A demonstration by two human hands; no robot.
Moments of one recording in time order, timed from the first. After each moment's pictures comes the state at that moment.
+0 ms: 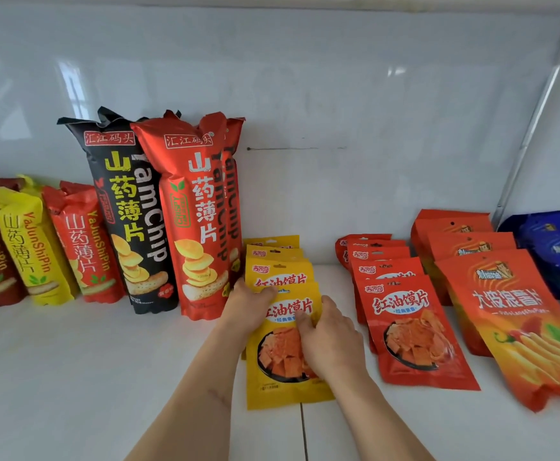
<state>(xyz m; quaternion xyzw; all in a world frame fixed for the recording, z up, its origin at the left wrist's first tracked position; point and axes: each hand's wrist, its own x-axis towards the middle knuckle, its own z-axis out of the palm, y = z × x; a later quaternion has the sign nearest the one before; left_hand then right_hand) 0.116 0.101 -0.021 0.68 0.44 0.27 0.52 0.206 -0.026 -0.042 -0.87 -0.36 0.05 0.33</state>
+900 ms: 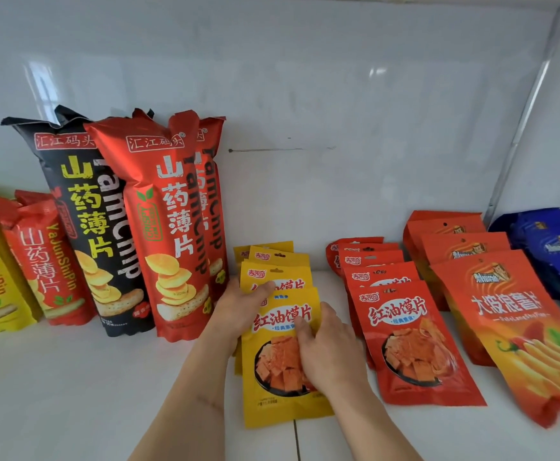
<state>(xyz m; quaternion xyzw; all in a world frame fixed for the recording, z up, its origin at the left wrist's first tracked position) 0.140 0.130 -0.026 0.66 0.38 0.29 0.58 0.220 -0.020 -0.044 -0.88 -0.35 0.03 0.33</state>
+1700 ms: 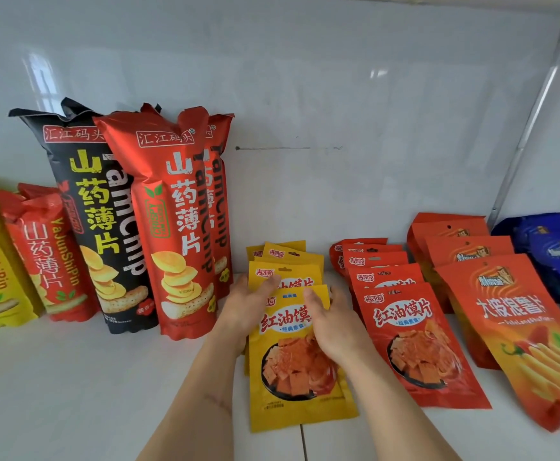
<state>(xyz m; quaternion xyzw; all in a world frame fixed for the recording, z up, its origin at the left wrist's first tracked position) 0.141 0.122 -0.023 0.62 0.32 0.31 0.64 0.235 -0.010 -0.015 -0.83 -0.31 0.17 0.43</state>
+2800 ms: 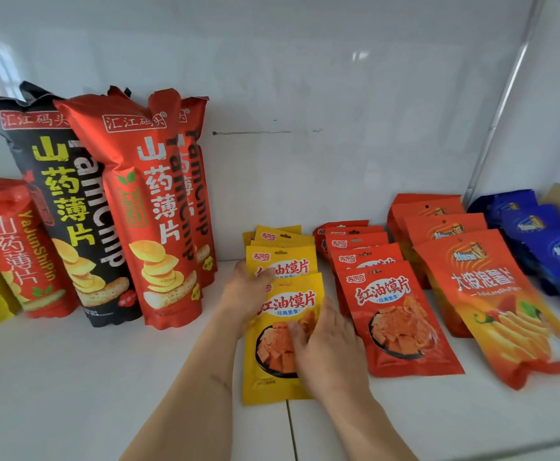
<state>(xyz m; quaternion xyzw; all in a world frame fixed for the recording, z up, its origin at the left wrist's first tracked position) 0.164 0.113 -0.029 0.66 0.37 0.29 0.58 0.195 -0.053 -0.038 -0.90 -0.33 0.02 0.27</state>
